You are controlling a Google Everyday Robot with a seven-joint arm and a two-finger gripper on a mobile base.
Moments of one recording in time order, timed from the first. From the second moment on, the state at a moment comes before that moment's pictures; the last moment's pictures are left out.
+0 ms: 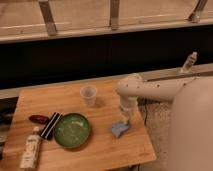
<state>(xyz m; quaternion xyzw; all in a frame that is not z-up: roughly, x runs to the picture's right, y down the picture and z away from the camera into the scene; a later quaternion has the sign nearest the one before) 0.126 0.161 0.814 -0.34 0.20 0.41 0.82</state>
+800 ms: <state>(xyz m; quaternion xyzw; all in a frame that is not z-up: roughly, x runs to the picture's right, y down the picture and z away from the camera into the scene) 0.060 0.153 0.817 -0.39 0.14 0.34 0.84</state>
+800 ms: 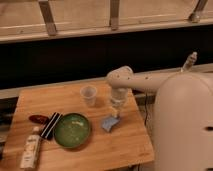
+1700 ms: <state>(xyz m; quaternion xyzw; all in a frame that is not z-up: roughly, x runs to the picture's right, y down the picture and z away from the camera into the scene) 0.033 0.250 0.743 -0.42 0.17 0.32 0.83</state>
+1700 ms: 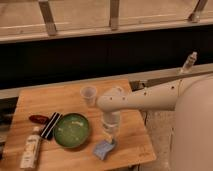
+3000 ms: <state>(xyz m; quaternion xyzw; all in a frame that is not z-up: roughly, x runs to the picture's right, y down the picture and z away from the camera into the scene) 0.039 0.191 0.764 -0.43 0.12 0.28 0.85</state>
